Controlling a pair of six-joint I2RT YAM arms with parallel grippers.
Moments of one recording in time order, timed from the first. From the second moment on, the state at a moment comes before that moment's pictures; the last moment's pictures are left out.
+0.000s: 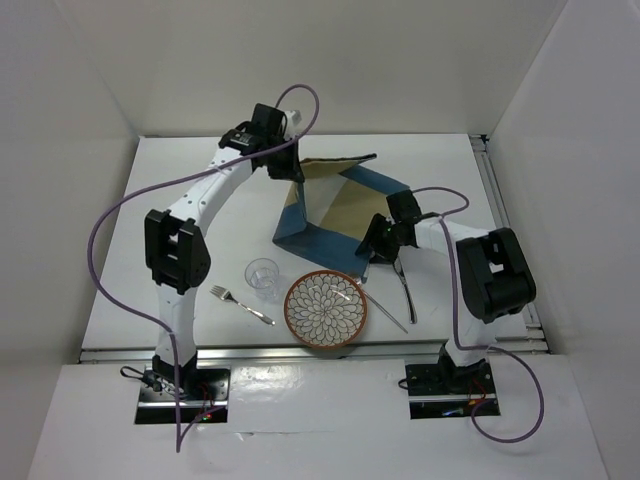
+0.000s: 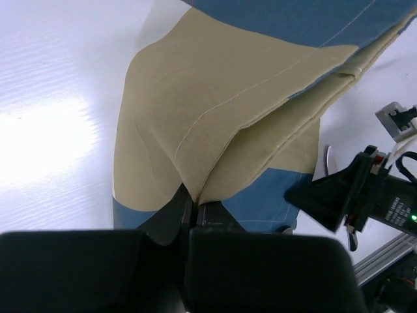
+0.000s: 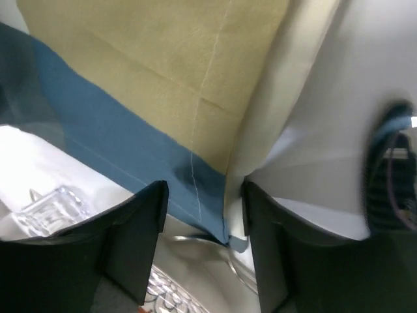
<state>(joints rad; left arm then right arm) -0.38 2.09 2.06 -0.79 0.23 -0.32 0.28 1.71 0.93 -0.28 -0.26 0.74</state>
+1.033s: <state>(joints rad) 0.06 2.05 1.73 -0.53 0.78 -0.60 0.22 1.91 1.56 -0.45 -0.11 0.56</state>
